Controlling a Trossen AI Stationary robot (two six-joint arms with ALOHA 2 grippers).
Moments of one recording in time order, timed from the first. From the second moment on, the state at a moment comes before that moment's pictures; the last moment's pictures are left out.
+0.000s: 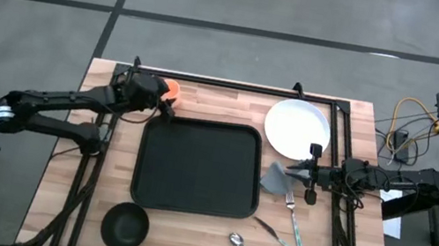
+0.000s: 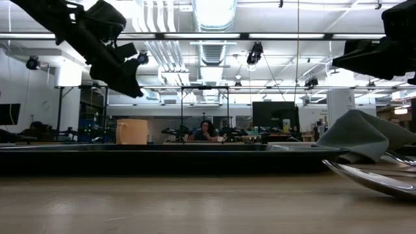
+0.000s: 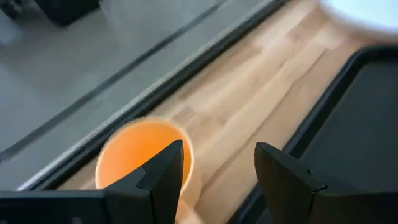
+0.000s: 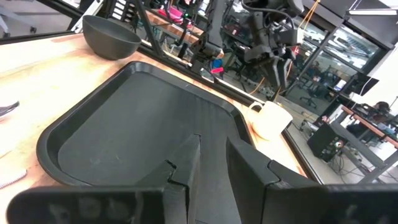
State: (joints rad) left arm 0.50 0.98 0.60 -0.23 -0.31 -0.09; right arm 0.14 0.10 0.03 -0.03 0.11 -0.42
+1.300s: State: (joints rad) left arm 0.60 1.26 0.68 -0.27 -0.32 -0.06; right arm 0.14 0.10 0.03 -0.03 0.11 -0.42
